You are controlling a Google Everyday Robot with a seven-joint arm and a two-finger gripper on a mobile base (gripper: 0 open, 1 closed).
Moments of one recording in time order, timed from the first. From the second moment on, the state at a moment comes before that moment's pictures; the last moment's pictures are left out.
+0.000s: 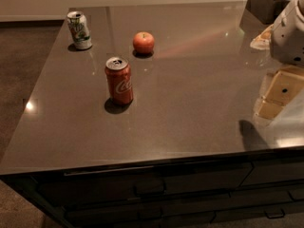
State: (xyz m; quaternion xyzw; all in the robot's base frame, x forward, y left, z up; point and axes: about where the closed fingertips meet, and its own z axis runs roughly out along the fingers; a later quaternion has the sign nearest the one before) arm 0.438 -0.216 0.977 -0.60 0.78 -0.04 0.16
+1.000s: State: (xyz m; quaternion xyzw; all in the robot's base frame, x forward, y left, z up) arm 0.494 -0.203 0.982 -0.60 0.78 -0.03 0.17
